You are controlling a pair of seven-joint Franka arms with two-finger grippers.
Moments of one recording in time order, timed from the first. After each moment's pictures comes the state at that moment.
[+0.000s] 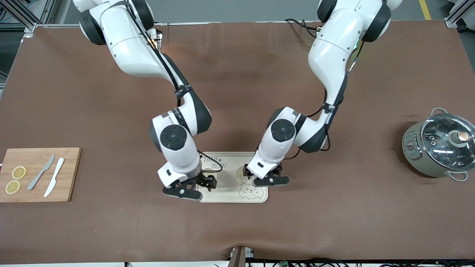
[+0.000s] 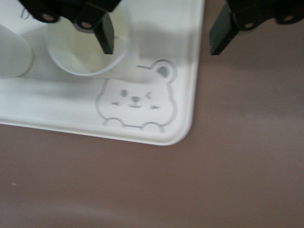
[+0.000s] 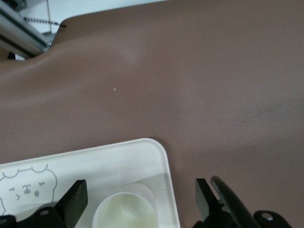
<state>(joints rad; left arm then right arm) -0.53 0.89 -0.02 -1.21 -0.01 2.32 -0.65 0.52 0.91 -0.11 -1.03 -0.02 2.16 0.68</state>
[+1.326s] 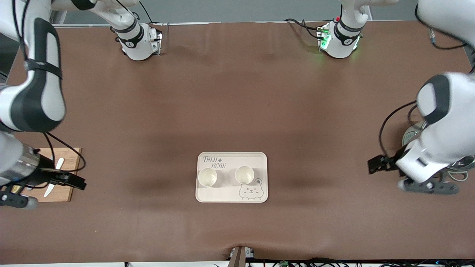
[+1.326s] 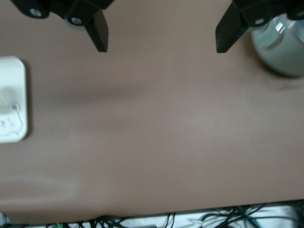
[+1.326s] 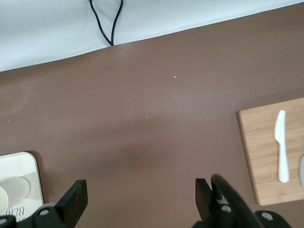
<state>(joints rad) -0.08 0.41 -0.02 -1.29 -0.01 1.79 -0.01 0.06 0.52 -0.11 -1.18 0.09 1.85 0.15</state>
